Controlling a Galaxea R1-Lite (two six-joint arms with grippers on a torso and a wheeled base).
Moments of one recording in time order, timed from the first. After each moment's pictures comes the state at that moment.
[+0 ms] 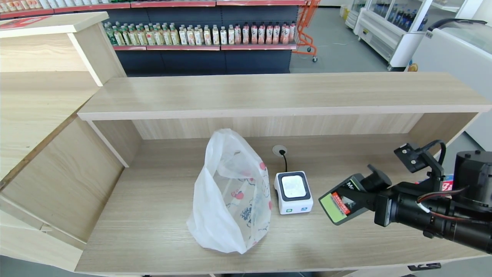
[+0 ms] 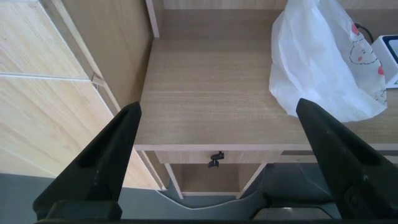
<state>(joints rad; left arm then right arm) 0.00 0.00 0.00 0.00 0.01 0.00 0.33 1.48 -0.40 -0.80 0.32 0.15</state>
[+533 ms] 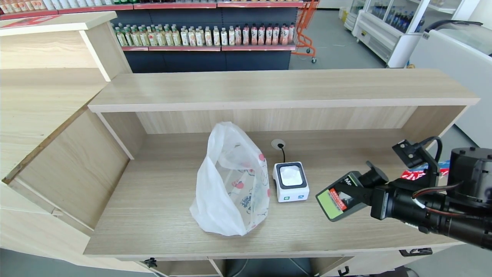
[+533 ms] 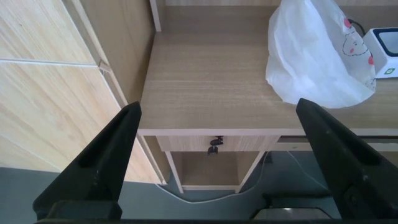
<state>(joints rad) 0.00 0.00 0.00 0.00 0.01 0.00 0.33 1.51 -0.43 -0.80 0.32 0.24</state>
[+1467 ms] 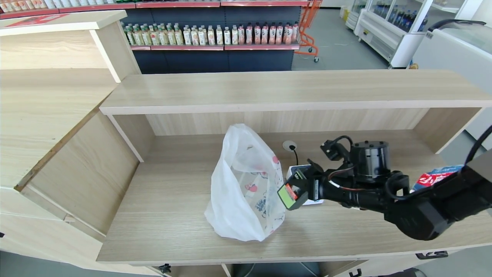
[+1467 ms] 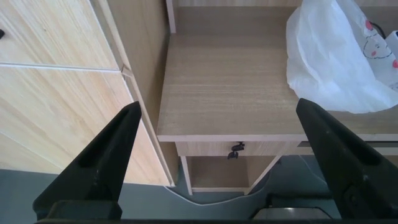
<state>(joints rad) 0.00 0.00 0.00 0.00 0.01 0.00 0.44 1.95 -0.77 -0.80 0.29 0.22</state>
